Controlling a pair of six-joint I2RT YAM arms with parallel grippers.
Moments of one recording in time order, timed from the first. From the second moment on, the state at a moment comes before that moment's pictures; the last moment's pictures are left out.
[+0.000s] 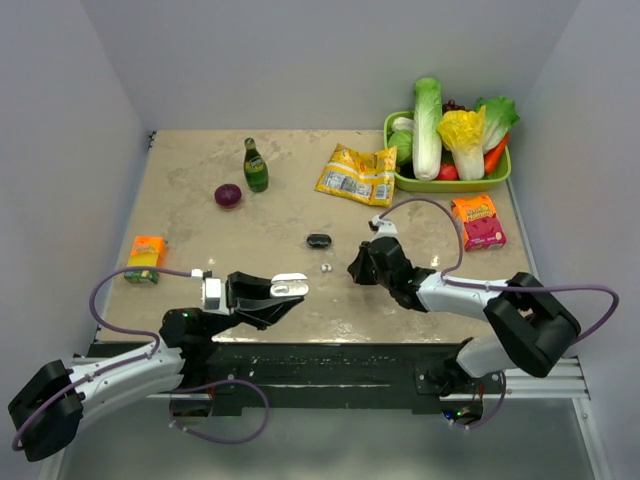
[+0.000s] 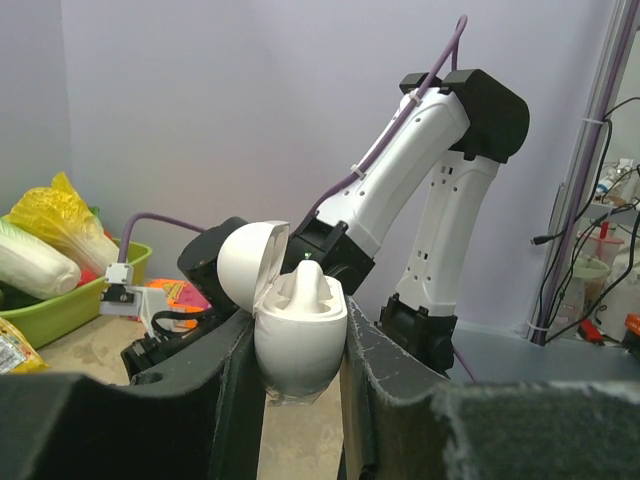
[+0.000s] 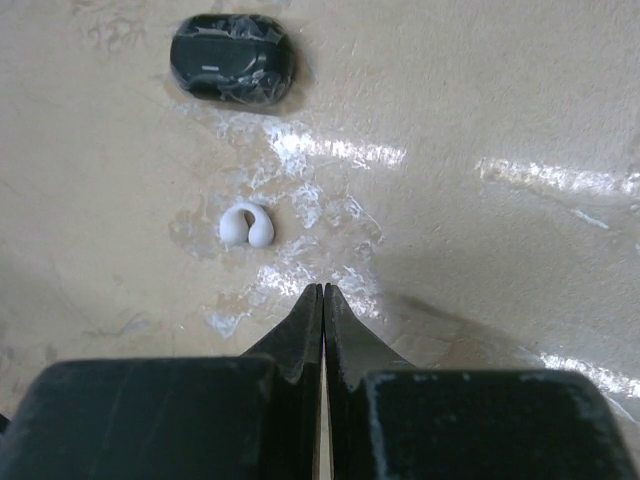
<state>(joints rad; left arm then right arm) -0.88 0.69 0.05 1.26 0.35 -0.38 0.73 1.41 0.54 0.25 0.15 0.68</state>
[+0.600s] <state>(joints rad) -0.88 0.72 0.05 1.27 0.34 -0.38 0.73 1.57 0.64 0.29 0.09 0.47</state>
